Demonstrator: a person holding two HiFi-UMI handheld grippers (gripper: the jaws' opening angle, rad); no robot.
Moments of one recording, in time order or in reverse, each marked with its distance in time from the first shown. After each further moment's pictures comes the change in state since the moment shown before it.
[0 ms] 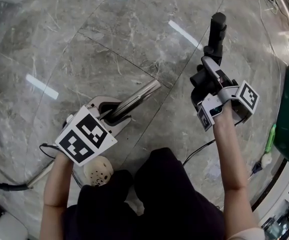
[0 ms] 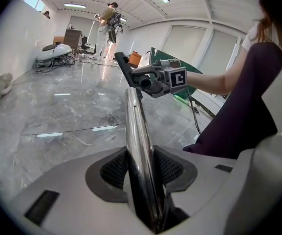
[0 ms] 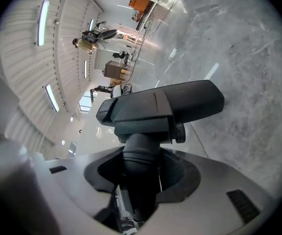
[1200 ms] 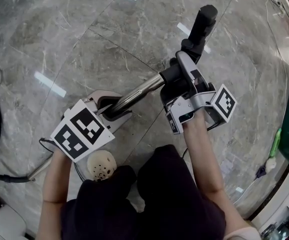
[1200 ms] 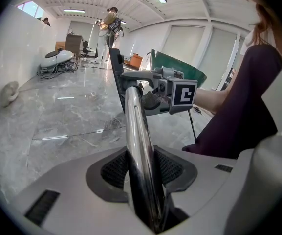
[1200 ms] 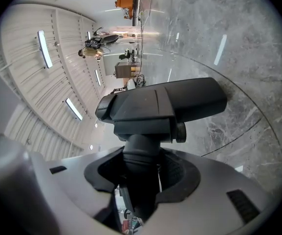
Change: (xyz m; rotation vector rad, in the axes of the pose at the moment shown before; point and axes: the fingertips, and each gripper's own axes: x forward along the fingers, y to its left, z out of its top) left arm -0.027 0.000 0.005 0.019 -0.015 0.045; right arm 0.031 0.039 -0.099 0.126 0.052 0.305
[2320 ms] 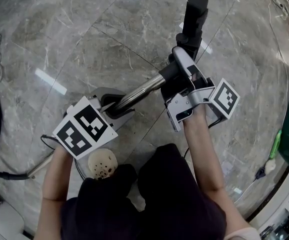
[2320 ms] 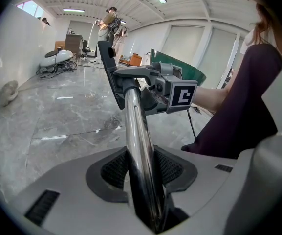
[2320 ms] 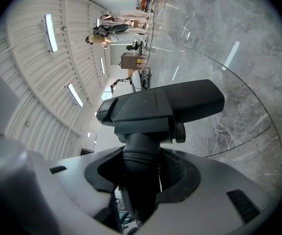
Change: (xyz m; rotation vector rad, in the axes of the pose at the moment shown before) left arm -0.001 0.000 -0.005 0.003 -0.006 -0.004; right arm 0.015 0.008 -0.018 -0.132 0.076 -0.020
